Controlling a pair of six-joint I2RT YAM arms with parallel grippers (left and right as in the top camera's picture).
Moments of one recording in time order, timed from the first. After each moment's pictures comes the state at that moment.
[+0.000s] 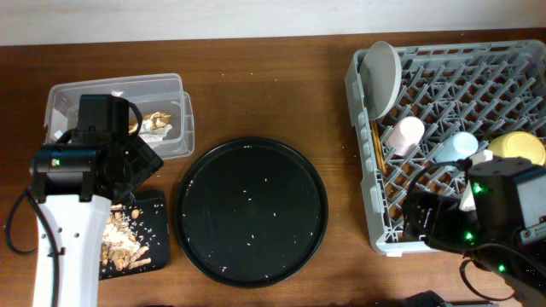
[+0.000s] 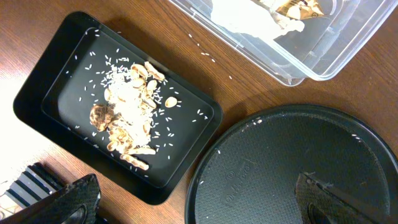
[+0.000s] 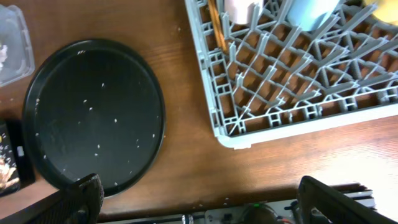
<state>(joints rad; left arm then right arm) -0.01 1.33 1.48 -1.42 -0.26 -0.73 0.30 1.01 1.66 -1.69 0.08 0.52</state>
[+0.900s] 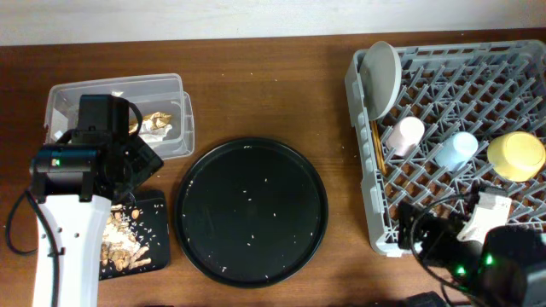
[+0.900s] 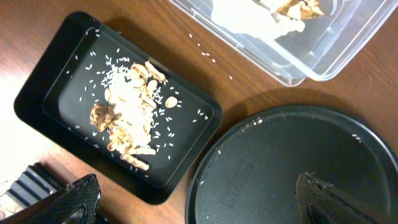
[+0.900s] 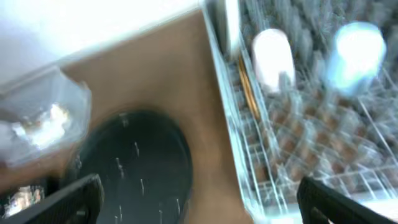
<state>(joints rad) -0.01 1.33 1.49 -1.42 -0.26 -0.73 0.21 0.50 1.03 -1.11 0.04 0.48</state>
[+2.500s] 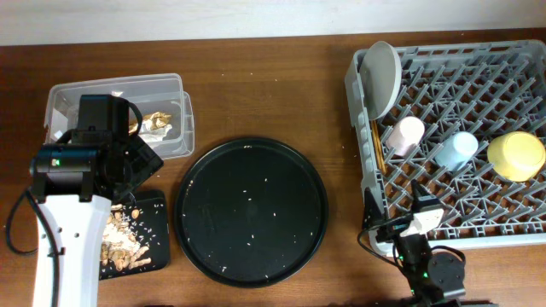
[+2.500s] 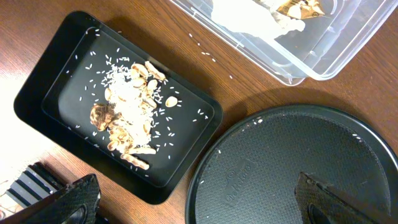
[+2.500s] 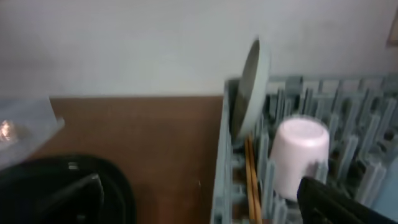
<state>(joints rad) -0.01 1.33 1.49 -1.42 -0.26 -0.73 0.14 0.01 0.01 -0.06 -0.03 0.09</state>
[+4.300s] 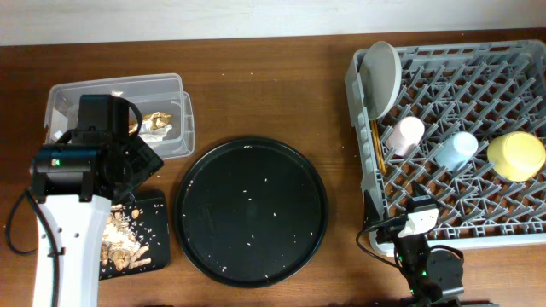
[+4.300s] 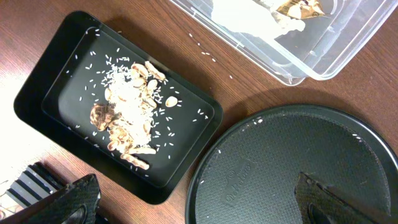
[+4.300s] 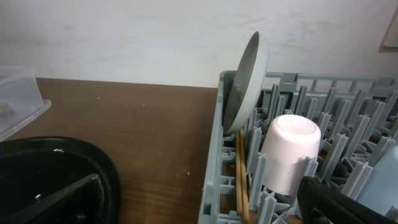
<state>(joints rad) -0.01 1.33 1.49 -1.42 -0.26 -0.73 0.14 0.01 0.01 -0.07 -0.02 0.01</state>
